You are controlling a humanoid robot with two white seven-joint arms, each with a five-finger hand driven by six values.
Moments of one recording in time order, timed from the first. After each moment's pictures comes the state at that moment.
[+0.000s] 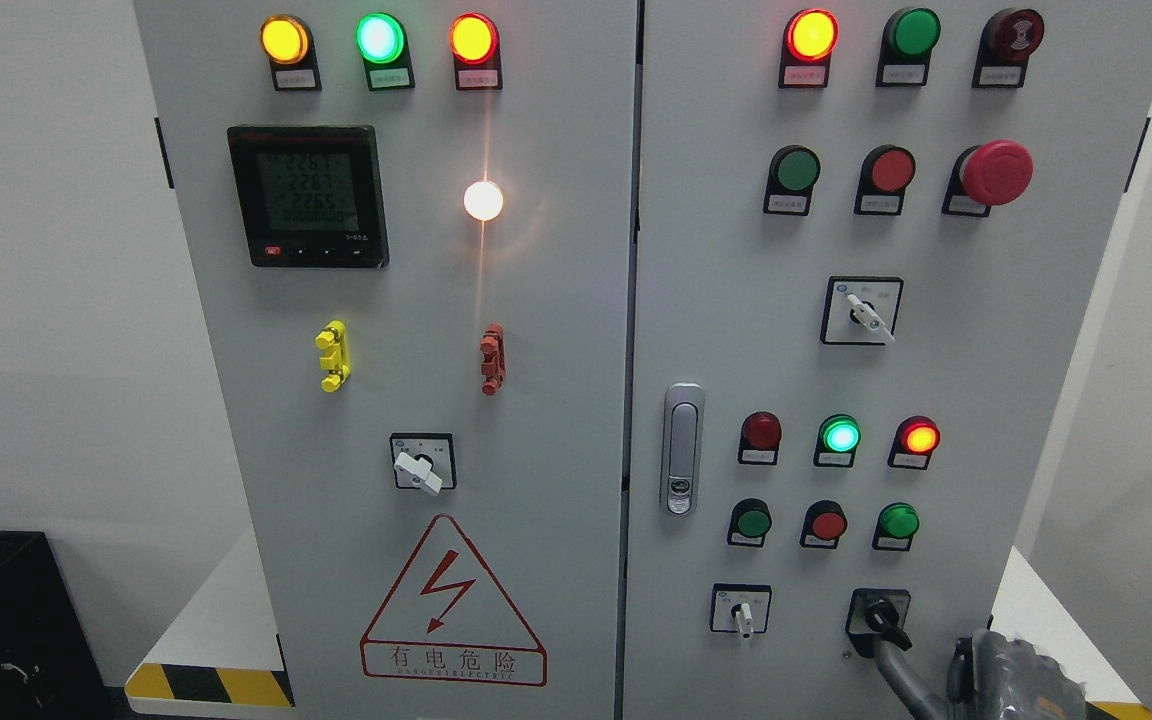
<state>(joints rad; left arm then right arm) 0.00 -0.10 -0.14 0.00 0.10 -0.06 0.15 -0.24 0.12 -0.23 -1.66 1.26 0.24 0.12</state>
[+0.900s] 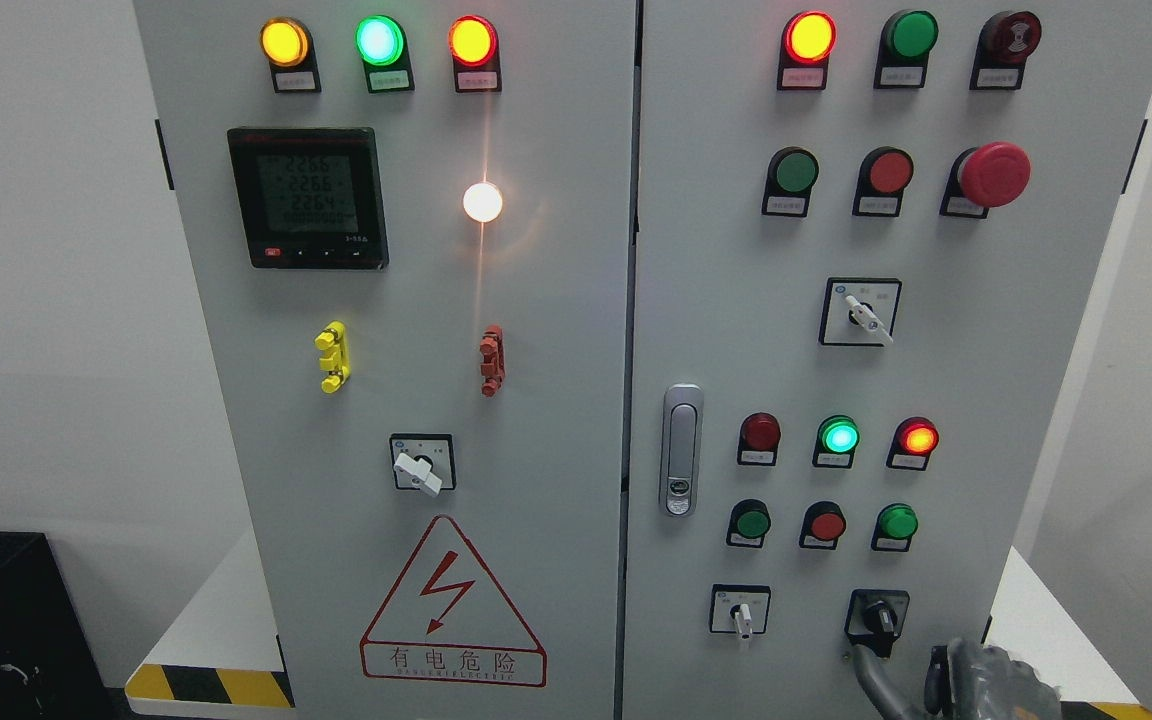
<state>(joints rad) 0.00 -0.10 -0.14 0.00 0.10 -0.06 0.15 -0.18 0.12 -0.18 -1.70 1.25 0.20 0.10</state>
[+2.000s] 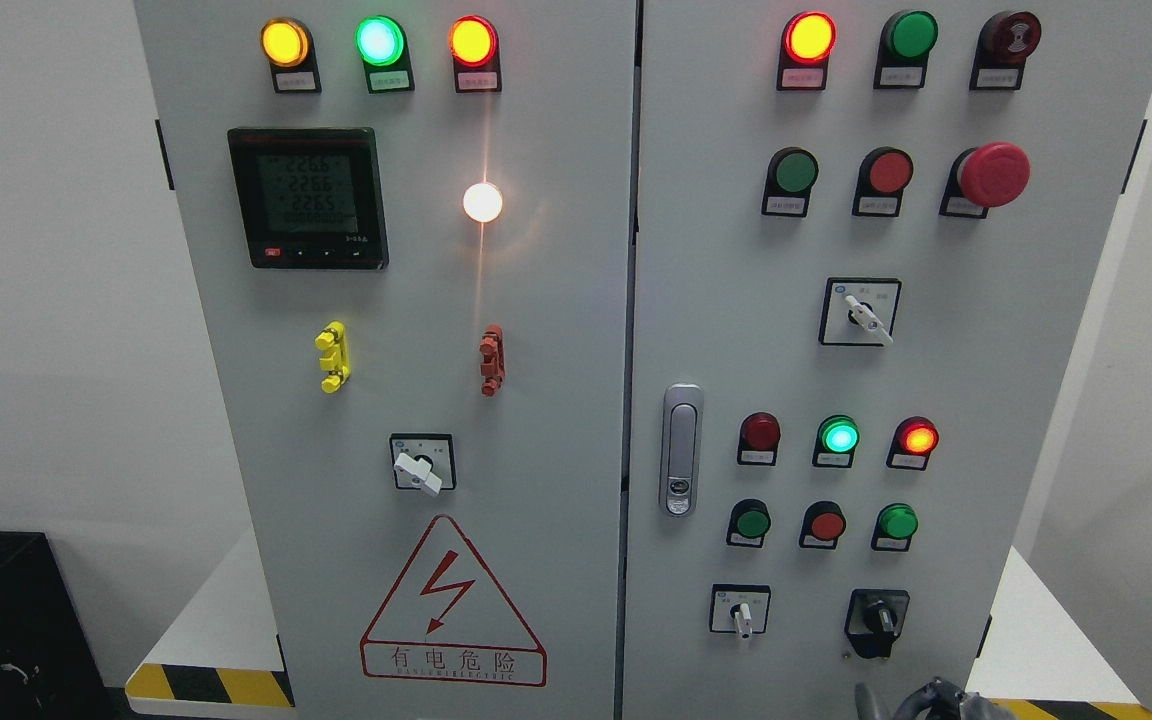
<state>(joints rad) 0.00 -0.10 -0.14 0.00 0.10 -0.06 0.15 0.02 0.12 -0.12 -1.87 0.69 0.19 -0.05</state>
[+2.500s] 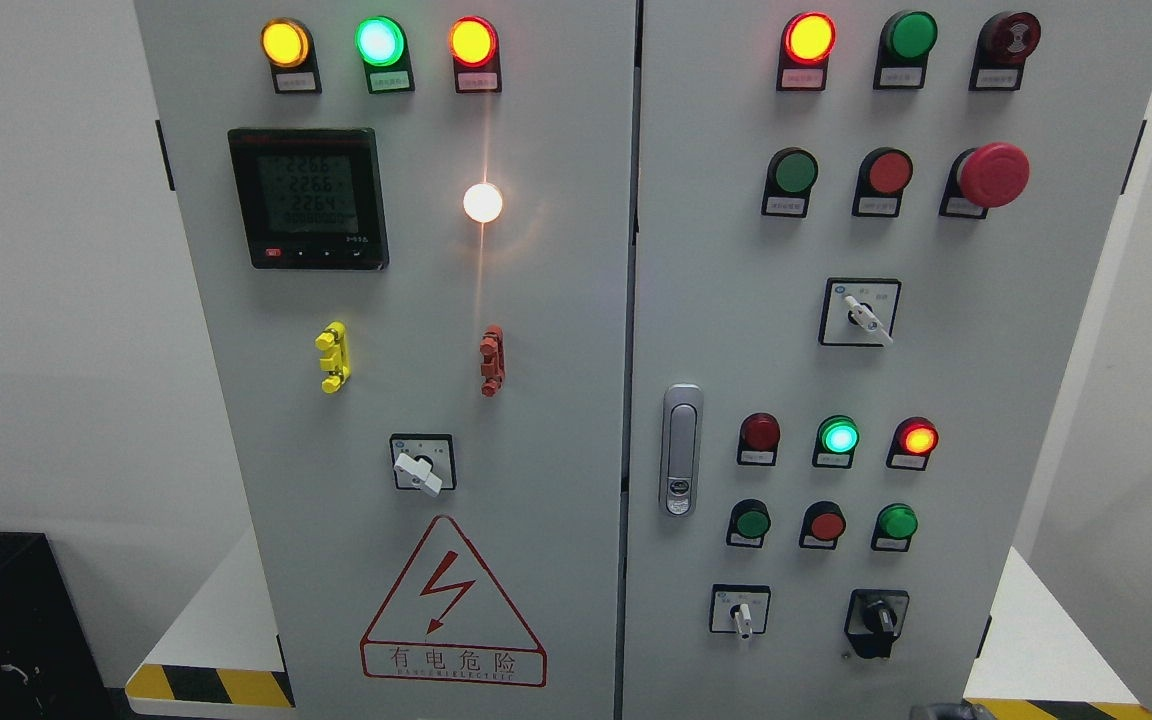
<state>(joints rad) 0.00 -0.10 -0.14 0.00 0.10 -0.06 0.15 0.12 0.12 -0.12 -1.96 0.28 0.14 -0.10</state>
